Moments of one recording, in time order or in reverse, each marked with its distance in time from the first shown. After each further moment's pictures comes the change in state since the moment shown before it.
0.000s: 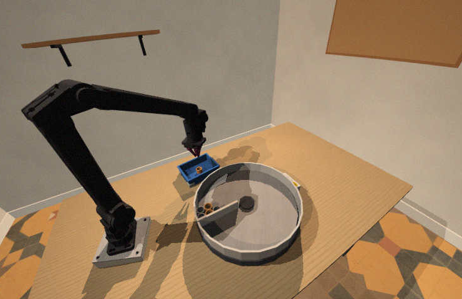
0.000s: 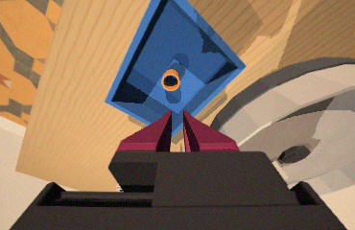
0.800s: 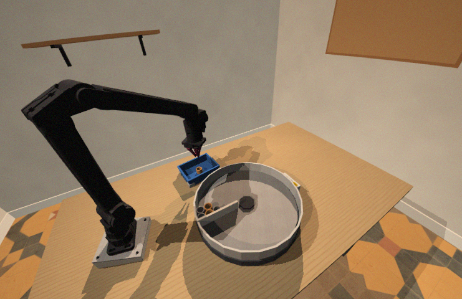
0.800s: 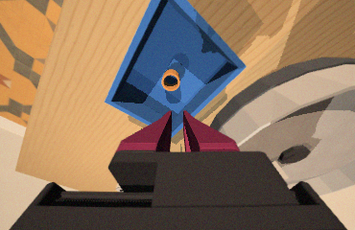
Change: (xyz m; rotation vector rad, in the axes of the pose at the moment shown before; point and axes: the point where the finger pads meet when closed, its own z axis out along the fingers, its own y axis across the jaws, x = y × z) arm 0.000 0.000 0.000 0.000 0.000 0.000
